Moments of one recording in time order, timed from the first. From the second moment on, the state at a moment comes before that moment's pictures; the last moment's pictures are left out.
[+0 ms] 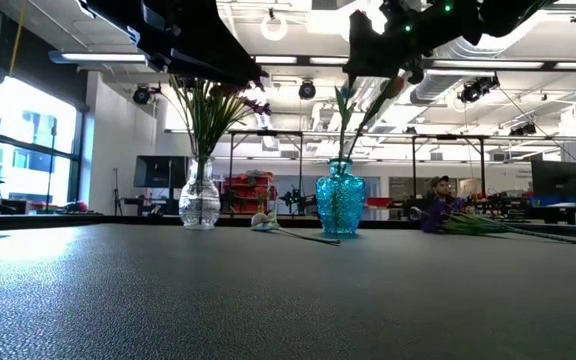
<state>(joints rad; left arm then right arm) -0.50 1.57 0.89 0.03 -0.89 -0.34 -0.26 1.27 0.81 0.40 0.58 0.12</state>
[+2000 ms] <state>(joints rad) -0.51 1.57 0.89 0.03 -0.83 -0.36 -0.50 1.27 0.60 -0.69 0.46 0.62</state>
